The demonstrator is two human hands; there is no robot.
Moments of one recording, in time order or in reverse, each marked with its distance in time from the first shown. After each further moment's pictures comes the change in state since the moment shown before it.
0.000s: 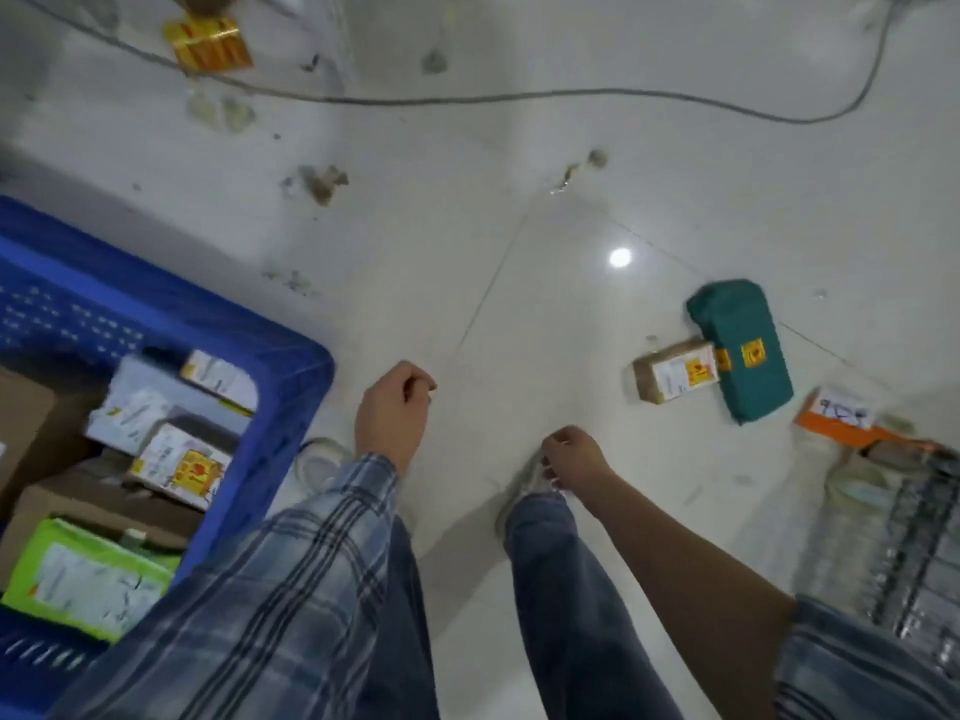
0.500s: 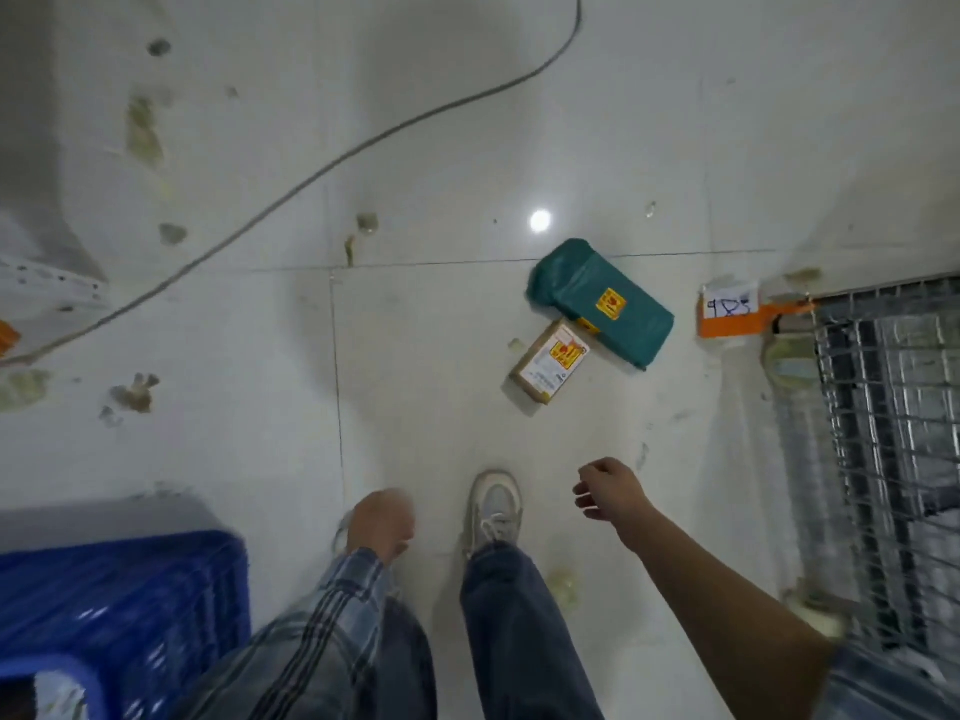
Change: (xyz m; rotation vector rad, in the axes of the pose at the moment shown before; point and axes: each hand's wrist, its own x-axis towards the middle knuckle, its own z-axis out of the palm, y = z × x) left_hand -0.022 0.099 0.180 0.278 -0.335 -0.523; right_hand 0.038 0.134 -0.189 0.692 0.115 0.225
